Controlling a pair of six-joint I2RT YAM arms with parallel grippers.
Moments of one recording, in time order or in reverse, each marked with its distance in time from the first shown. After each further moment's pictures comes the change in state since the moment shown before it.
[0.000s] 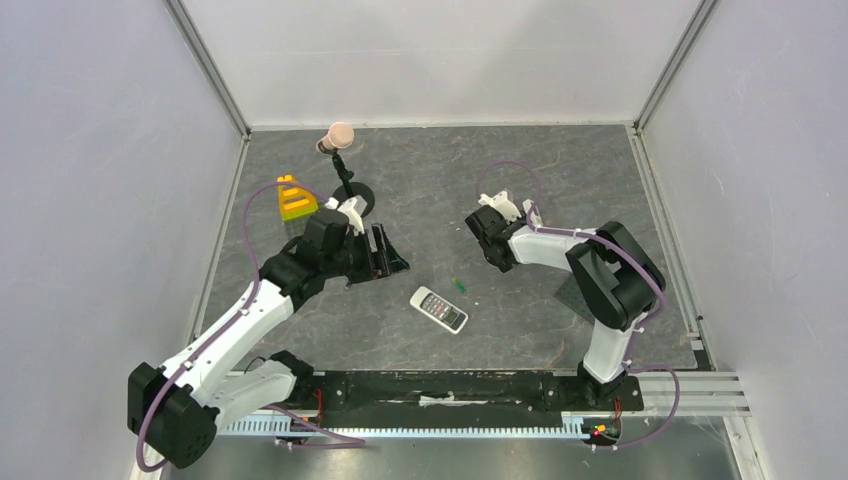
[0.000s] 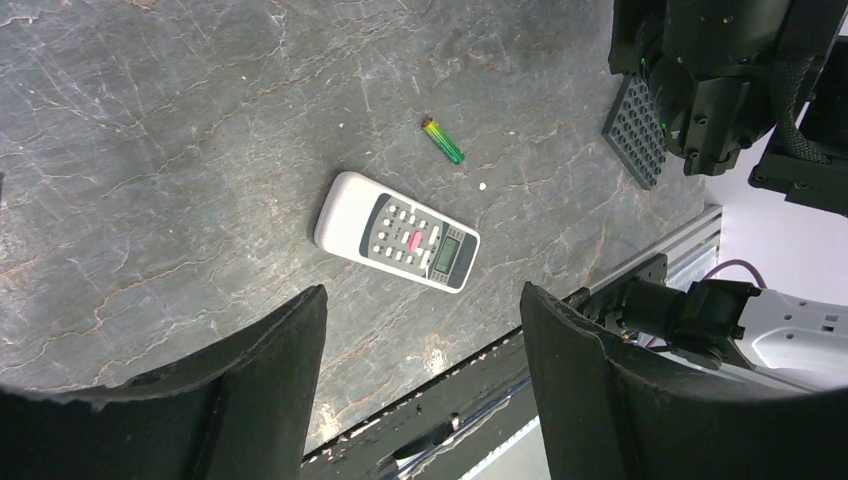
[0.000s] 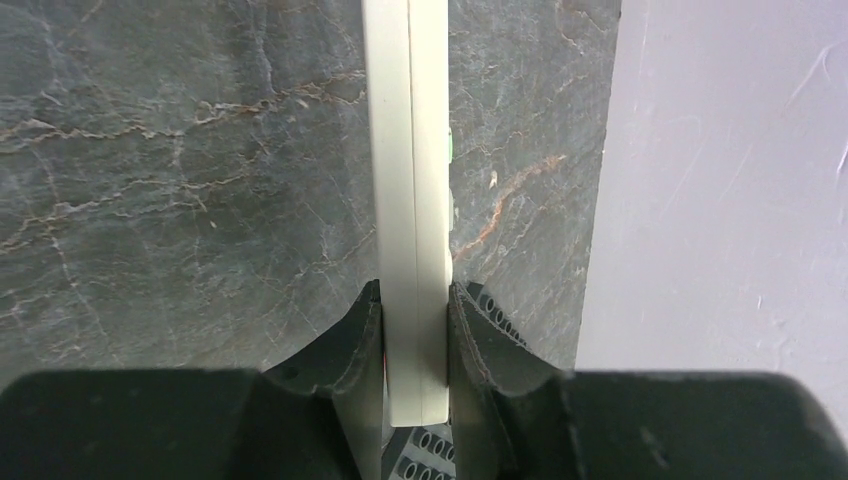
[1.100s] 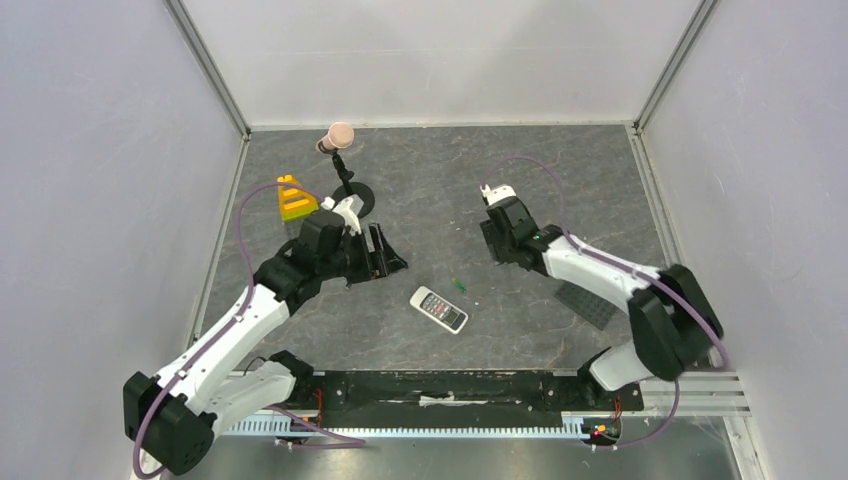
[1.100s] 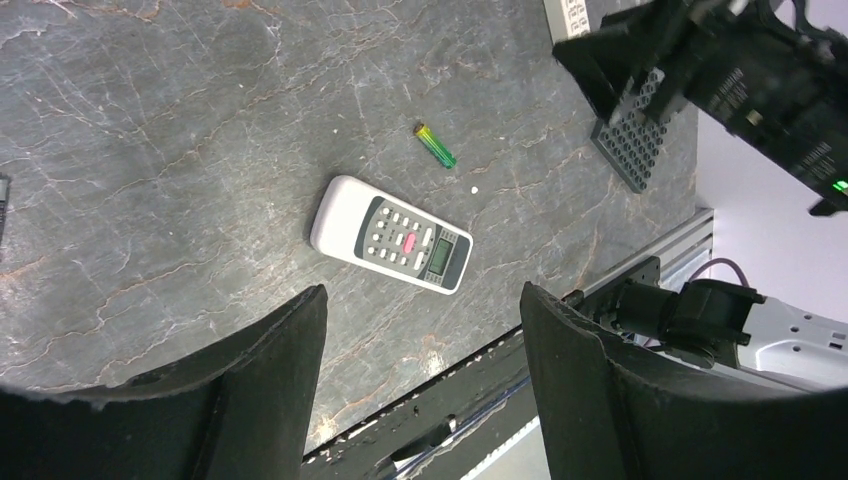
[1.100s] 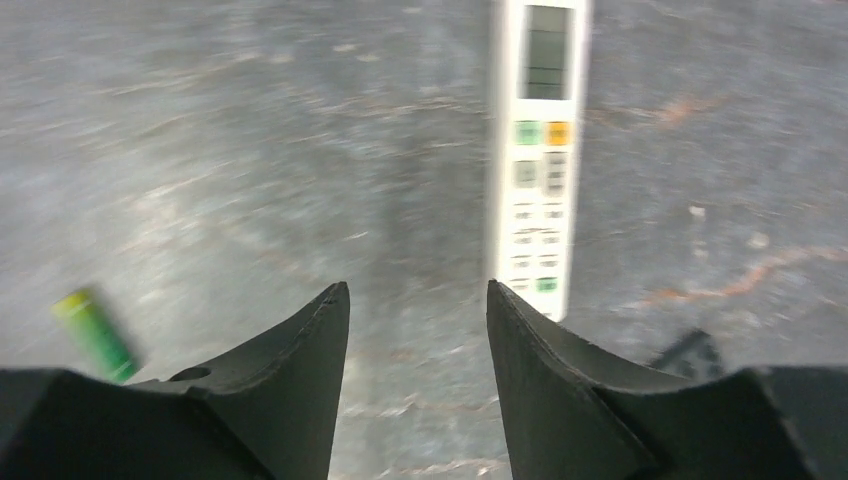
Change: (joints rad) left arm 0.000 -0.026 0.000 -0.004 -0.003 0.000; right arm -0.009 -0.274 -0.070 0.047 -0.565 0.061
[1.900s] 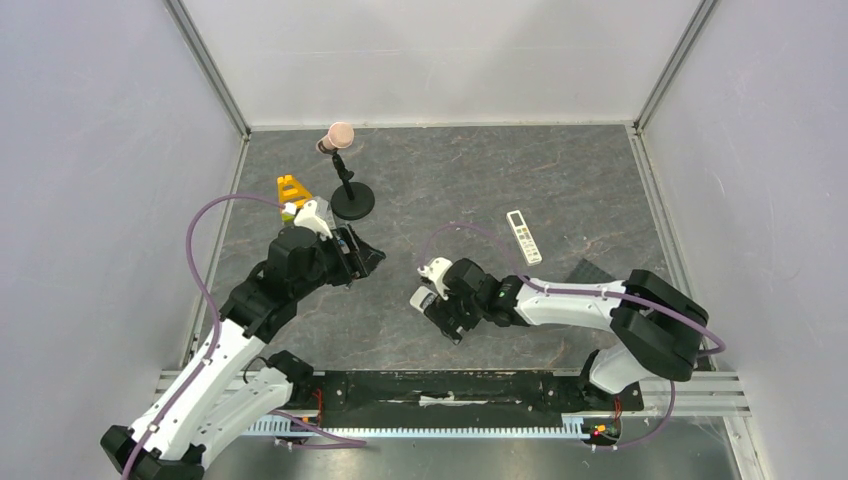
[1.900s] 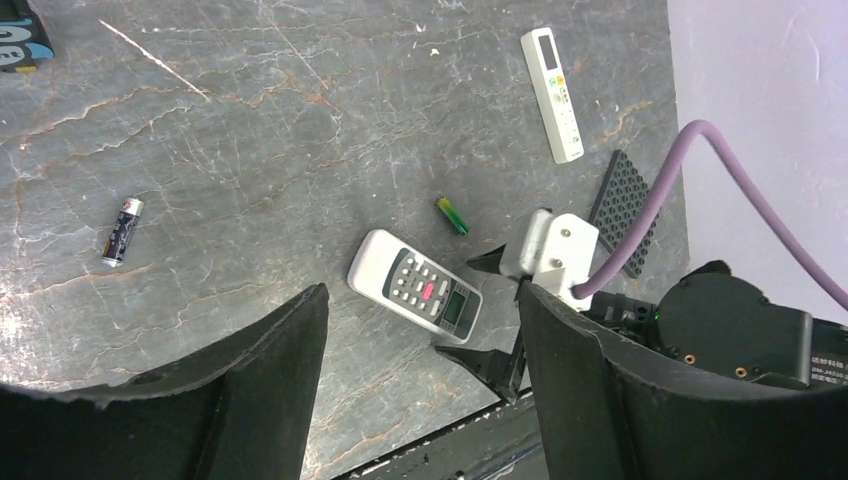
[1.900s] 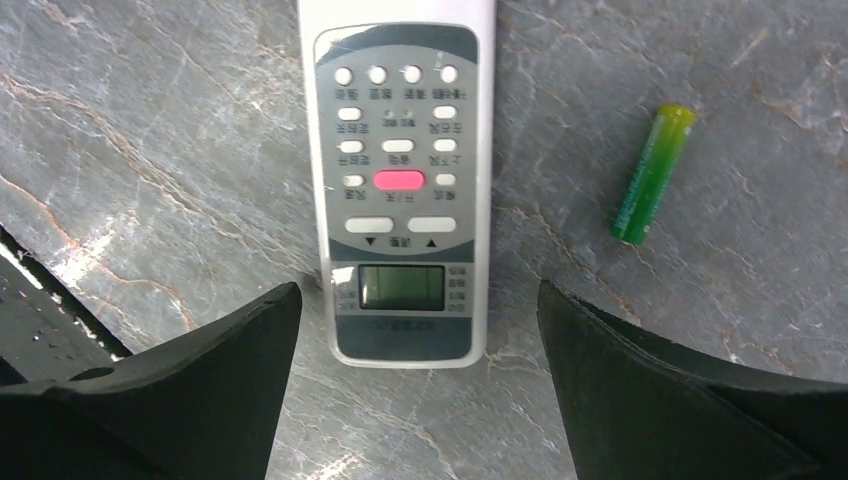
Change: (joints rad) left arm 0.000 -0.243 -0.013 -0.063 -0.212 -0.030; right arm 0.411 -0.048 -0.209 0.168 -0.429 -0.028
